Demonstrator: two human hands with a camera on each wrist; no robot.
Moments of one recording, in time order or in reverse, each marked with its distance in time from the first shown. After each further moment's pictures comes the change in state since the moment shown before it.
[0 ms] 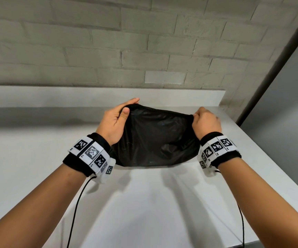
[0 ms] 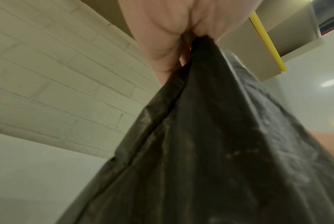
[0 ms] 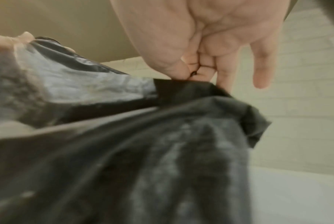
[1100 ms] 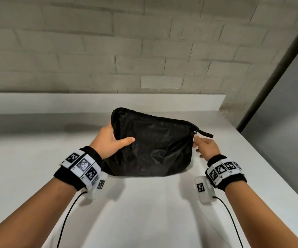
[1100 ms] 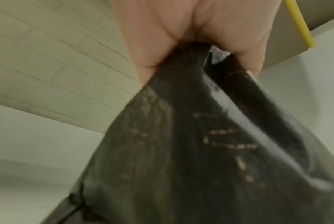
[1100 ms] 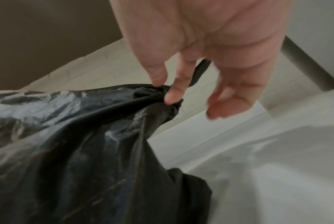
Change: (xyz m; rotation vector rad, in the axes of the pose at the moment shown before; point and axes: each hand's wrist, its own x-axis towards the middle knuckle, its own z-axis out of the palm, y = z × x) left_hand 0.001 -0.007 0.013 0.265 -0.085 -0.427; right_hand 0.002 0.079 0.049 0.587 -0.310 0.399
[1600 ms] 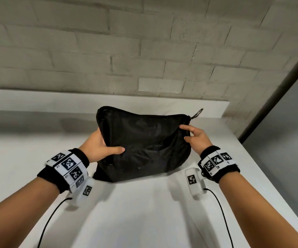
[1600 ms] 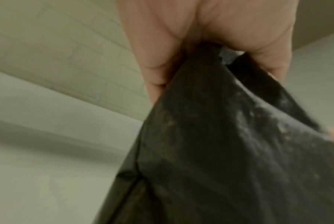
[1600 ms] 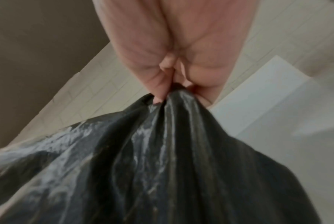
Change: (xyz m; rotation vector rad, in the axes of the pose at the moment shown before) left_hand 0.028 -0.005 0.010 -0.095 -0.057 -0.112; right_hand 0.051 -0.042 -0.002 0.296 -0.290 -0.213
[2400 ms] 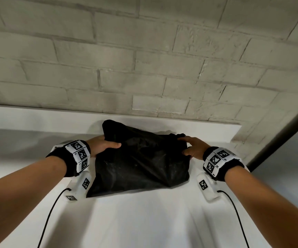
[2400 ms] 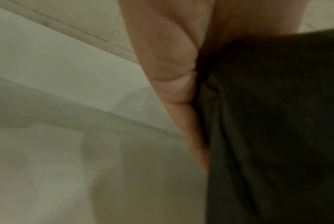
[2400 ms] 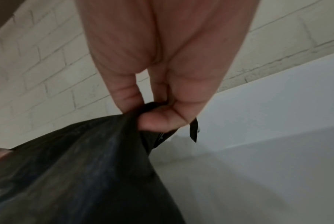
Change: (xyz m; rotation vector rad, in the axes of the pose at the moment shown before) left_hand 0.160 -0.011 0.006 -0.157 -0.222 -0.464; right_hand 0.147 0.003 -0.031 -0.497 -0.364 0.199
